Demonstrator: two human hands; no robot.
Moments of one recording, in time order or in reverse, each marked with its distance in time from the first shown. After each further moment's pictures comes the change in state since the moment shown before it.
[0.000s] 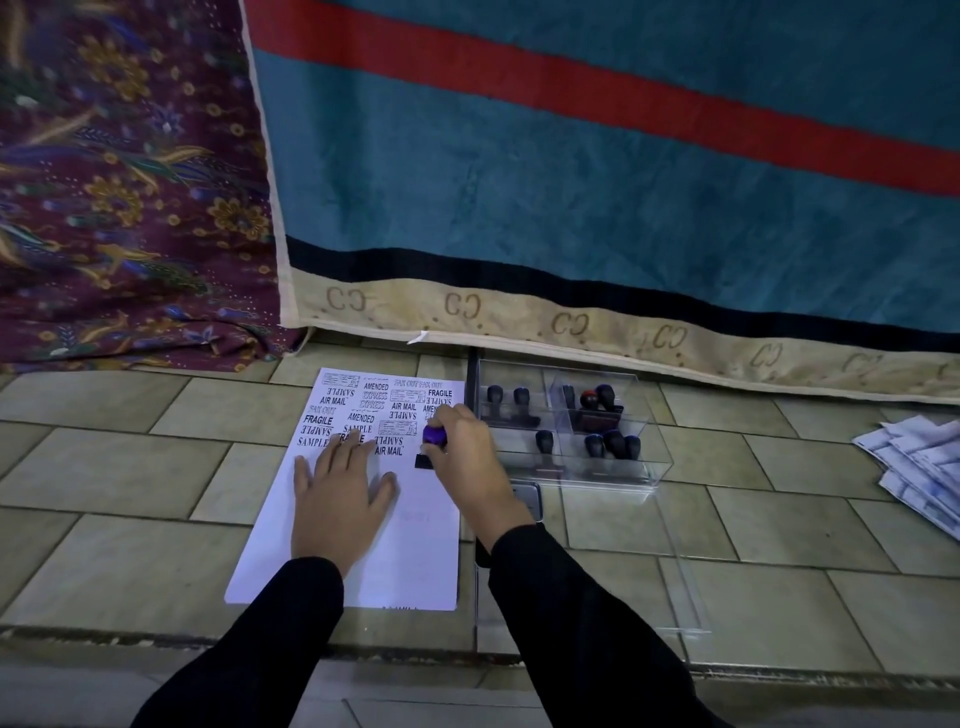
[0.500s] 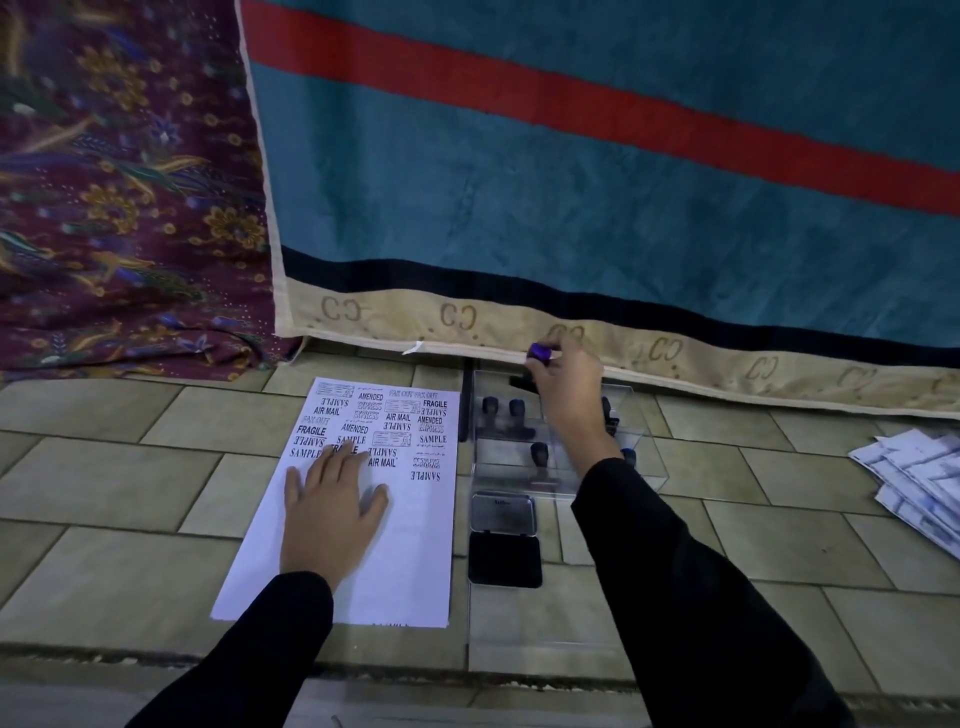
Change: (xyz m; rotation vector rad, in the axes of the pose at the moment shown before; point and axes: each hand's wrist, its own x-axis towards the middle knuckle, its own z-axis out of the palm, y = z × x) left_hand 0.001 -0.004 0.003 0.033 0.009 0.015; right_hand 0.061 0.055 -0.100 0.097 0.392 0.160
